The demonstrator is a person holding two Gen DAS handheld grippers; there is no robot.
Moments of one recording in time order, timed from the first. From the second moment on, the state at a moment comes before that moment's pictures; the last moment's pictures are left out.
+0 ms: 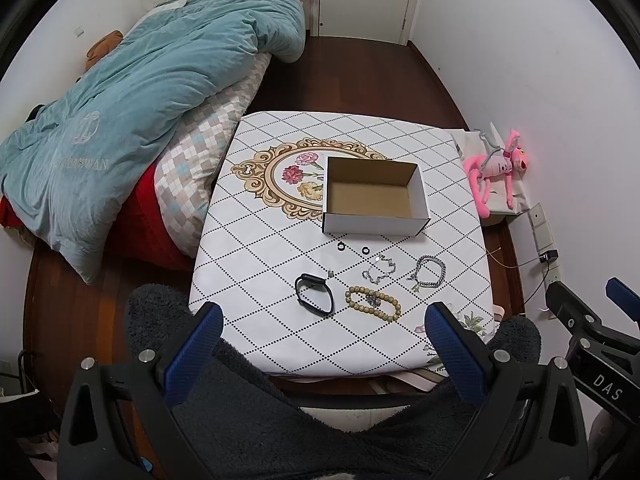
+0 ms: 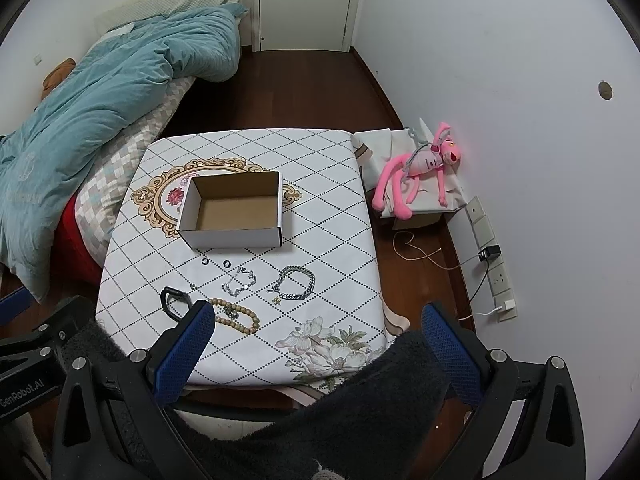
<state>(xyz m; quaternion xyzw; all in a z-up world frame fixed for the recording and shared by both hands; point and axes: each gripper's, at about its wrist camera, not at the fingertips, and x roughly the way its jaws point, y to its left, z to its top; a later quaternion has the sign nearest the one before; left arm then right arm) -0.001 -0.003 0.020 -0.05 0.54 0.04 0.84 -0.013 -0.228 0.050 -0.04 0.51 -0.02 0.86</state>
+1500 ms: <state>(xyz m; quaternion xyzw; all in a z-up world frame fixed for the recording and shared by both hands) 0.075 0.030 -0.240 -0.04 0.66 0.05 0.75 0.050 -0.167 -0.251 -0.05 0.67 0.04 0.74</state>
